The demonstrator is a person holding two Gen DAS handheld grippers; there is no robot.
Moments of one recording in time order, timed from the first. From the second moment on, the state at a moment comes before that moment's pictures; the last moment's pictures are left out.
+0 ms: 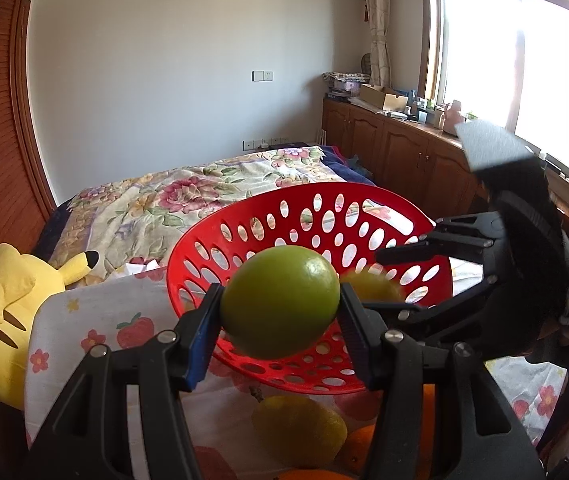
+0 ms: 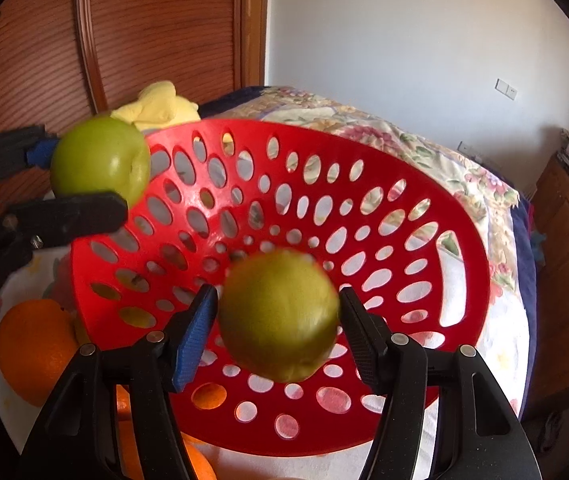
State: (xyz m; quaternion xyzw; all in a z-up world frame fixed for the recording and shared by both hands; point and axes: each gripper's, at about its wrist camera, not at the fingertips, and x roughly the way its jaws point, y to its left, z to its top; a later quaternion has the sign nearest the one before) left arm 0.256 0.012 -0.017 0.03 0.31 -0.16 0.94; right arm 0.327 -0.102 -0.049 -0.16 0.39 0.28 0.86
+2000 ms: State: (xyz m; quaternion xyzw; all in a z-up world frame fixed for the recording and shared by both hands) left arm 0.104 0.034 -0.045 0.02 0.30 -0.14 0.94; right arm 0.122 -0.143 -0.053 -0.01 0.32 0.24 0.92
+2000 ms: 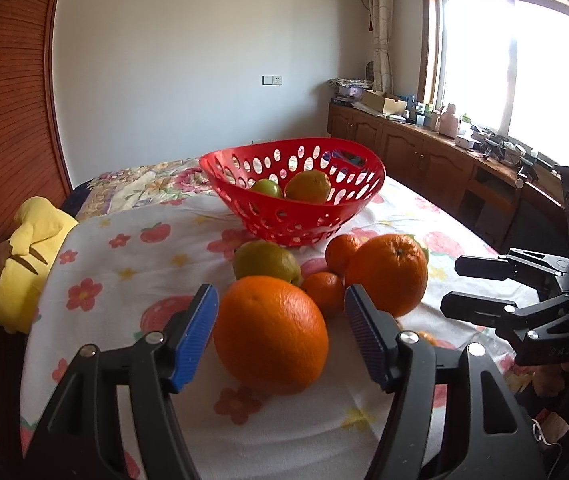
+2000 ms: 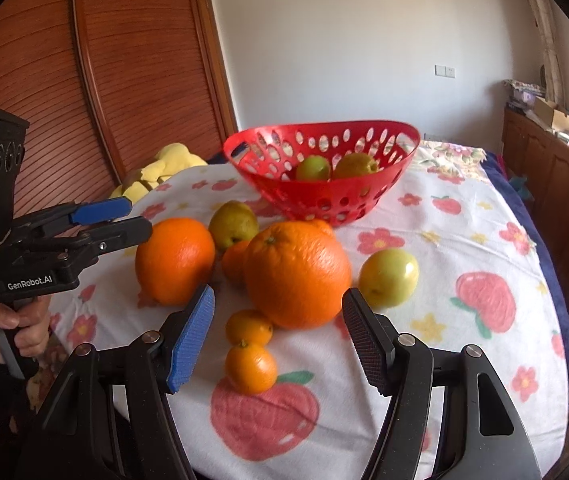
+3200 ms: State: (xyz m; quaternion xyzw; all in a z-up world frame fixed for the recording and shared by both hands) left arm 0.109 0.032 -0.082 0.01 0.33 -0.13 0.93; right arm 0.113 -0.126 -0.110 -0.01 0.36 0.26 0.90
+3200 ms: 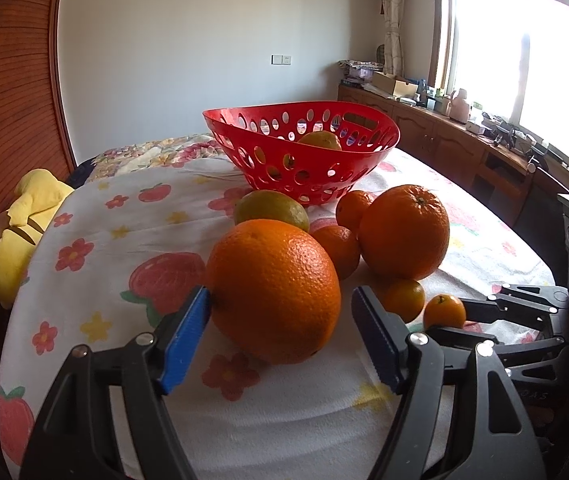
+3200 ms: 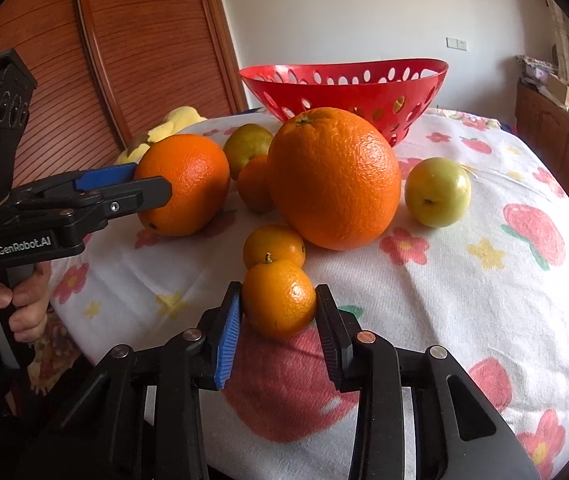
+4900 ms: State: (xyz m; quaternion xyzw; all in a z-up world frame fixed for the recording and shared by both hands) left arm 0.150 0.028 -0.104 0.03 0.38 -0.14 0.91; right arm 0.111 -0.135 -0.105 0.00 0.36 0.24 0.90
